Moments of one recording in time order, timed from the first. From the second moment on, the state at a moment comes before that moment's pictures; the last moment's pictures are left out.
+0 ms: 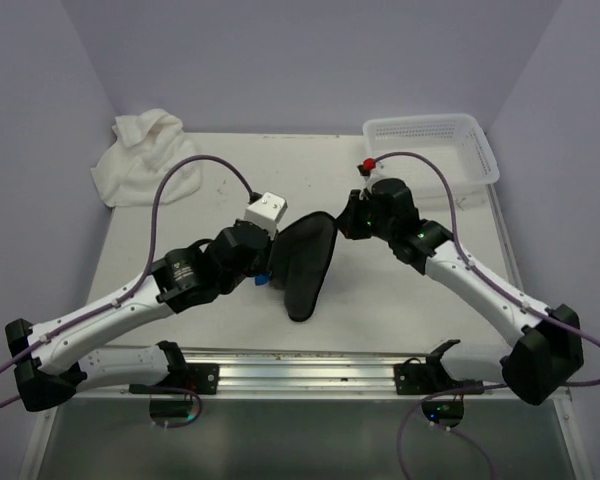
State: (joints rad) left arm -1.03 1.08 1.09 -0.64 -0.51 -0.33; right arm 0.58 1.31 0.98 -0.26 -0.03 0.48
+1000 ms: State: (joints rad) left arm -1.03 0.83 1.04 -0.61 -0.36 -0.36; right arm 0.59 0.83 1.17 -0.79 0.06 0.37
